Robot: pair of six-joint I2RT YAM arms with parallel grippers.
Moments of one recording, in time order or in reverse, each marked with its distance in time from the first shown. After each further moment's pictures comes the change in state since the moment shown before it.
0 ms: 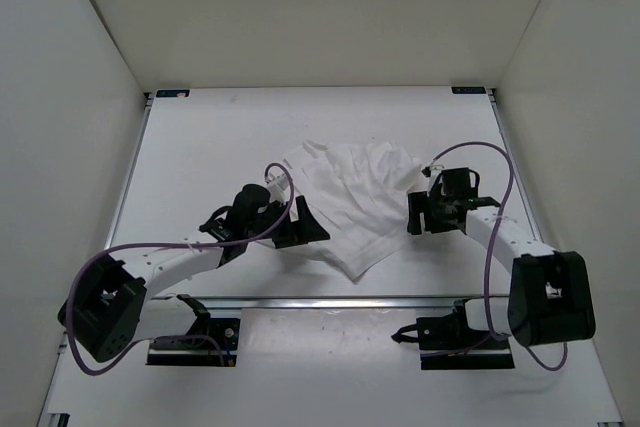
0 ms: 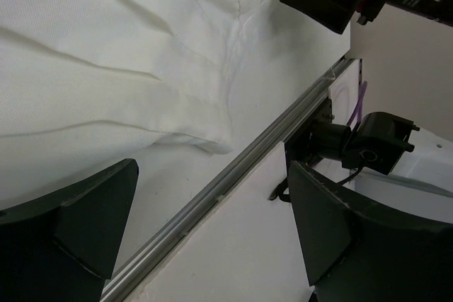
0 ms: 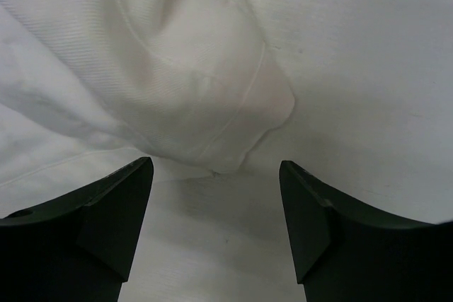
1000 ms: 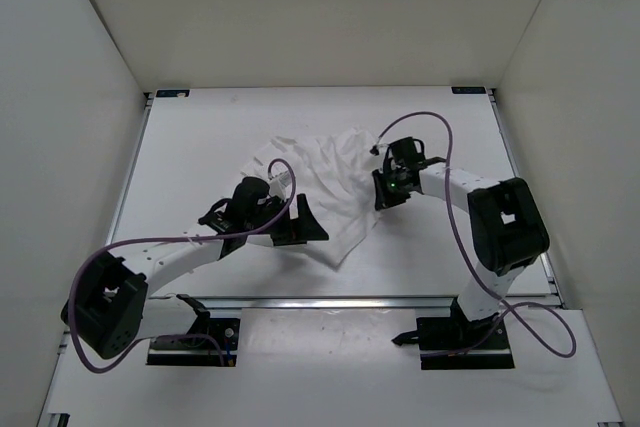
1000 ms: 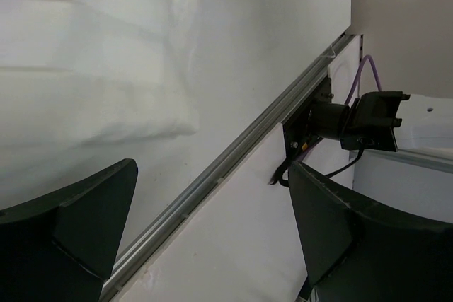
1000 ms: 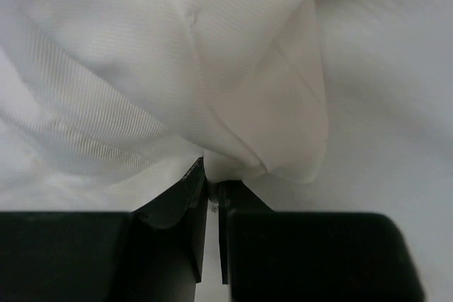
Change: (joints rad) left arm 0.044 0.024 0.059 -0.094 0.106 0.068; right arm 0.199 0.481 0.392 0.007 -0.074 -0.005
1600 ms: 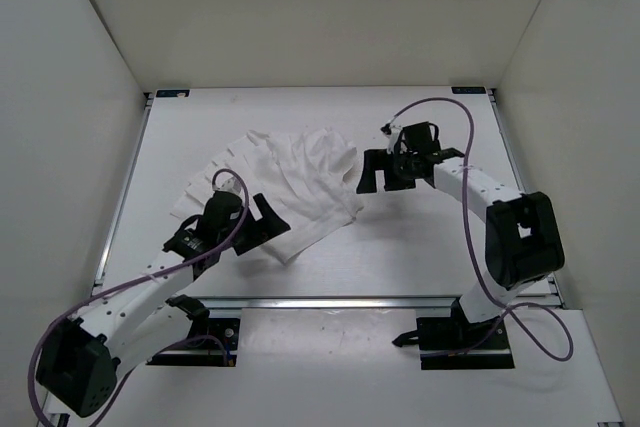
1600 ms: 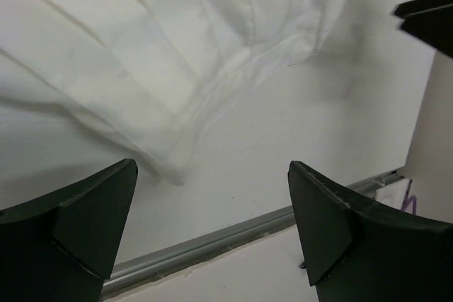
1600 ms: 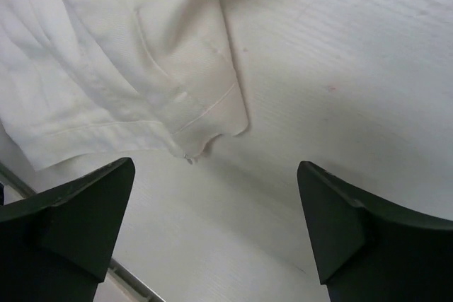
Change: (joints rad) left arm 0.085 -0.356 -0.059 -0.347 -0.435 -0.107; right arm 0.007 -0.072 0.071 -0.005 -0.184 0.215
